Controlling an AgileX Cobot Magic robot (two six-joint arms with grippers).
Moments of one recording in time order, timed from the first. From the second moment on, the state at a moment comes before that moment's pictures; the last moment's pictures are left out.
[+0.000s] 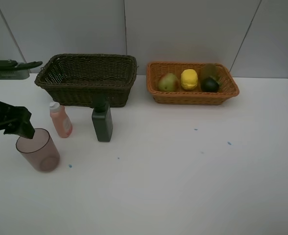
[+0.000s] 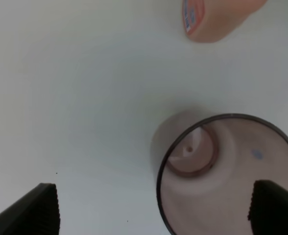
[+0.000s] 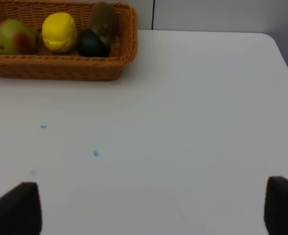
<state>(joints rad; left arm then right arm) -0.11 1.34 -0.65 -0.05 0.65 -0.03 -0.02 0.00 -0.52 -0.11 1.06 0.01</state>
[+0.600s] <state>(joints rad) -0.11 1.49 -0.64 -0.06 0.59 -0.03 -0.02 0.00 -0.52 -0.11 1.06 0.01</state>
